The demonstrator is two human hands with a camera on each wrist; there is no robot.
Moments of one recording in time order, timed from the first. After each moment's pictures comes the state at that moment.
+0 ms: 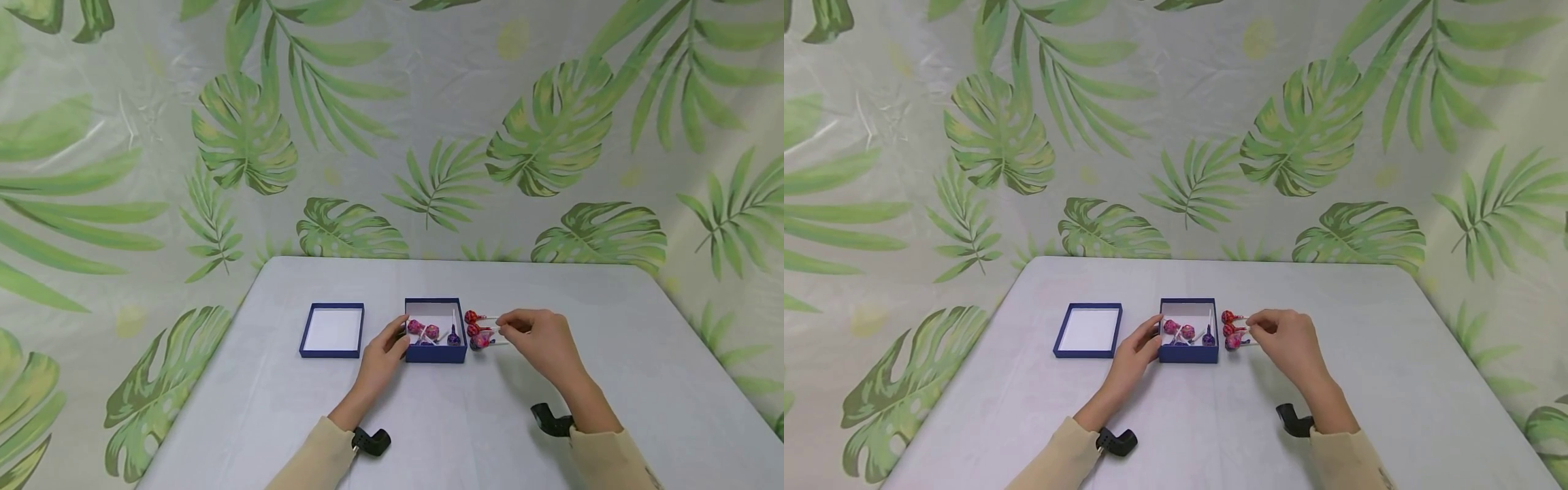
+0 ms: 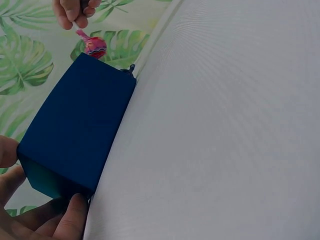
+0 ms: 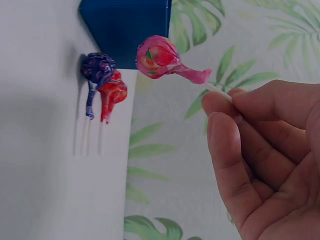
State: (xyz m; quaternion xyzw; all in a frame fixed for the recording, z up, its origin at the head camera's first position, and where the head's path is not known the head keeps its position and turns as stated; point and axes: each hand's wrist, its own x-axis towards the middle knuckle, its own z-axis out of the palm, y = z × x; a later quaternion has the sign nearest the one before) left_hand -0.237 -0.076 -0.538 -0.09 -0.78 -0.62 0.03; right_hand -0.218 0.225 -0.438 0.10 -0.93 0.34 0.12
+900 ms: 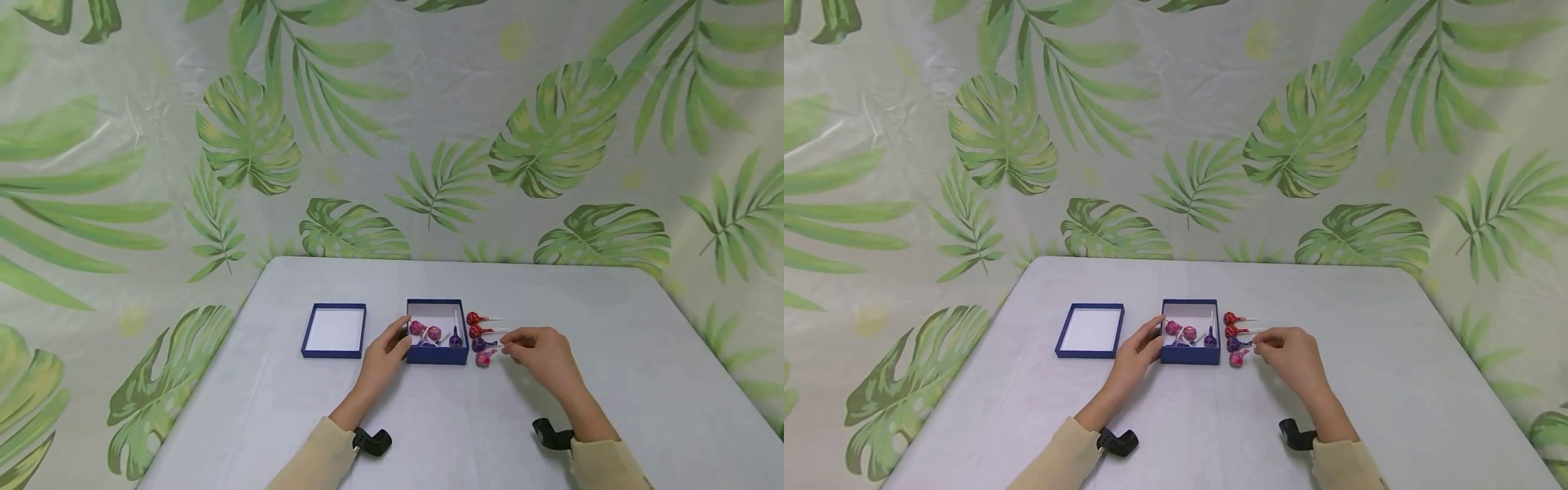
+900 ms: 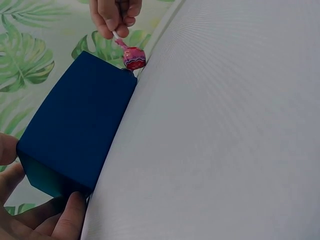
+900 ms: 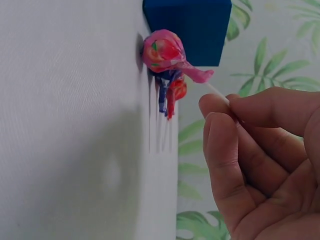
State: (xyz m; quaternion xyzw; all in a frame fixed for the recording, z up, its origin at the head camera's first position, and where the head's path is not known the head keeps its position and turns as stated) left_hand -0.237 -0.077 -0.538 -0.09 -0.77 -0.63 0.03; right_hand -0.224 0.237 -0.479 0.03 -0.92 0.40 0.02
